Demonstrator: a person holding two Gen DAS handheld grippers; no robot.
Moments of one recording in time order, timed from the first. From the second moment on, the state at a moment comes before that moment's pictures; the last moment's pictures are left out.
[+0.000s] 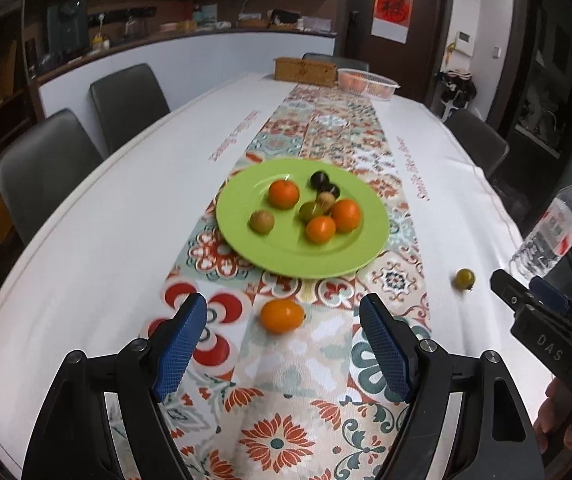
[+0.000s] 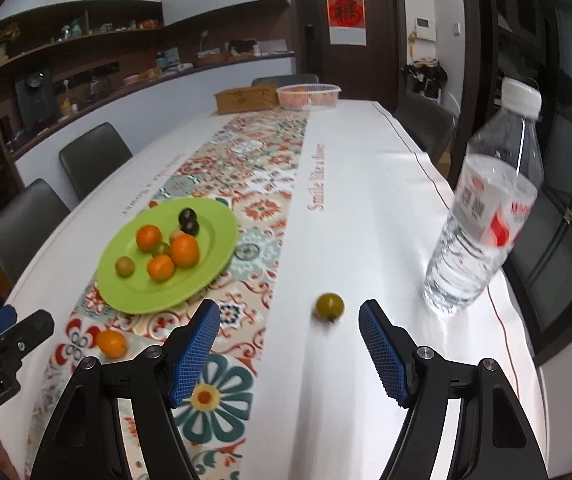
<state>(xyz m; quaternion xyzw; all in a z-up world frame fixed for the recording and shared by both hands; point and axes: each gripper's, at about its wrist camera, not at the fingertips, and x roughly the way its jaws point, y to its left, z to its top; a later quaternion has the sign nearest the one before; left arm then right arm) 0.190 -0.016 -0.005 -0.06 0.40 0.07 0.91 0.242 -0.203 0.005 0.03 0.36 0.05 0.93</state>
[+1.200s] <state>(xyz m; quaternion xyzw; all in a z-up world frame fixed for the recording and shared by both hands) 0.241 -0.012 -0.092 -0.11 0.49 0.09 0.86 0.318 -0.219 -0.069 0.04 0.44 -0.01 0.90</state>
